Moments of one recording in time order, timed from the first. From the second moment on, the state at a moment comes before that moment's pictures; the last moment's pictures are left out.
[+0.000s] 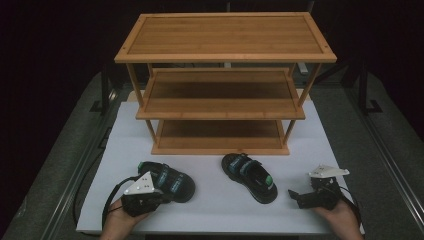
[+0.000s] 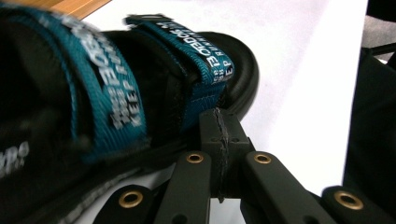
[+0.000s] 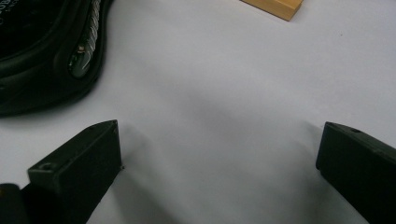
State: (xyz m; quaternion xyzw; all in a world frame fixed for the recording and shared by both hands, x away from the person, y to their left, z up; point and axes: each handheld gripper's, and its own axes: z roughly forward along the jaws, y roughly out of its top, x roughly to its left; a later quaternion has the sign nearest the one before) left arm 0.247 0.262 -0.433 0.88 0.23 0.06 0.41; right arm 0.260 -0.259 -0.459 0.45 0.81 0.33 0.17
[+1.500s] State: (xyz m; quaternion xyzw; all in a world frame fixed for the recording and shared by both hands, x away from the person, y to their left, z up) left arm 0.293 0.379 -0.388 0.84 0.32 0.13 0.42; right arm 0.260 -0.259 -0.459 0.45 0.81 0.33 0.17
